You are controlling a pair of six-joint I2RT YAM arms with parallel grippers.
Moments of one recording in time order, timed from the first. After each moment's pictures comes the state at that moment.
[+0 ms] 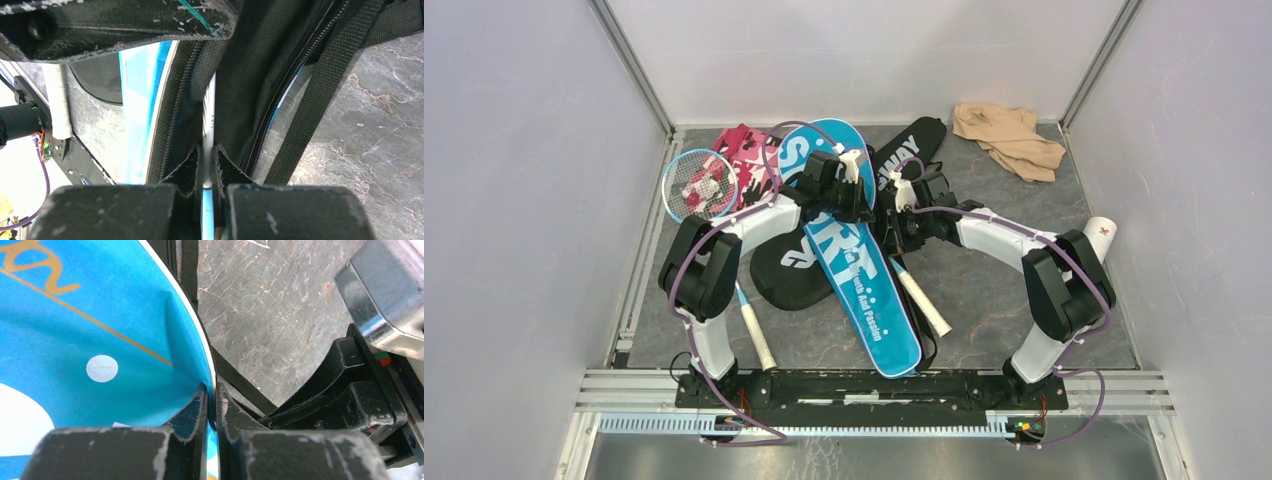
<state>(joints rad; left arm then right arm) -0.54 1.86 1.28 -0.11 0.44 -0.33 0.50 1.70 1.07 -0.27 -0.49 0.25</state>
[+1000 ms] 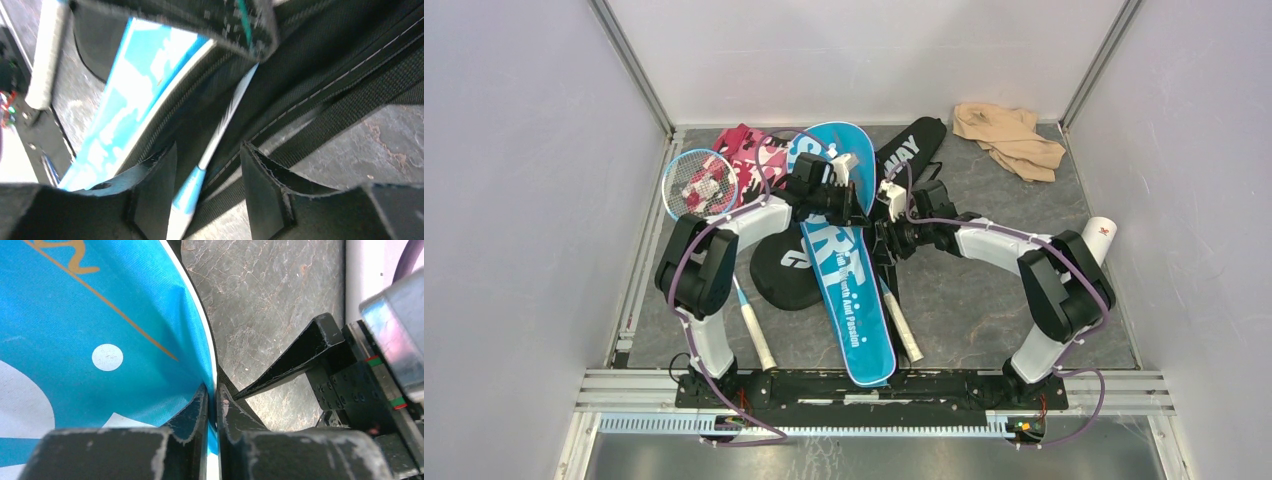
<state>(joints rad) -0.47 1.86 1.23 -0.08 0.60 -0.34 0.52 1.70 0.97 -0.06 -0.60 0.10</state>
